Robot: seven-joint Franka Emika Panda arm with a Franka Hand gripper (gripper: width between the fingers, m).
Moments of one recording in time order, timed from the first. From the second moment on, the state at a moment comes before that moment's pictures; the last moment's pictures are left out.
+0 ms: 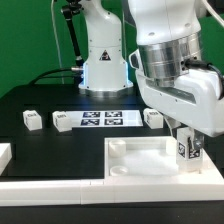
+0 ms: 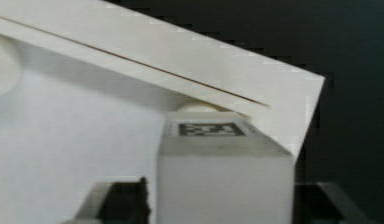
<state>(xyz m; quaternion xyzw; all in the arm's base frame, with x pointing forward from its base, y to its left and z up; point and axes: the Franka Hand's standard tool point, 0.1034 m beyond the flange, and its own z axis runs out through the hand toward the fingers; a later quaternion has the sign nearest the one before) 0.631 0.110 0.077 -0.83 0.54 0.06 0.09</state>
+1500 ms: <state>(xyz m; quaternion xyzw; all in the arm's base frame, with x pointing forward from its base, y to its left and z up) 0.636 0.116 0.079 -0.98 0.18 -0.01 0.07</state>
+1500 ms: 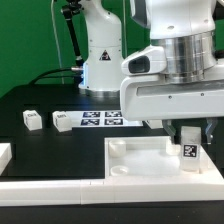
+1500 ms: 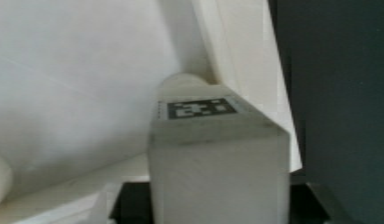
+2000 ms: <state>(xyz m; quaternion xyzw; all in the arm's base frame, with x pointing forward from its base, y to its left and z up) 0.634 0.111 0.077 -0.82 0.56 0.05 0.09</state>
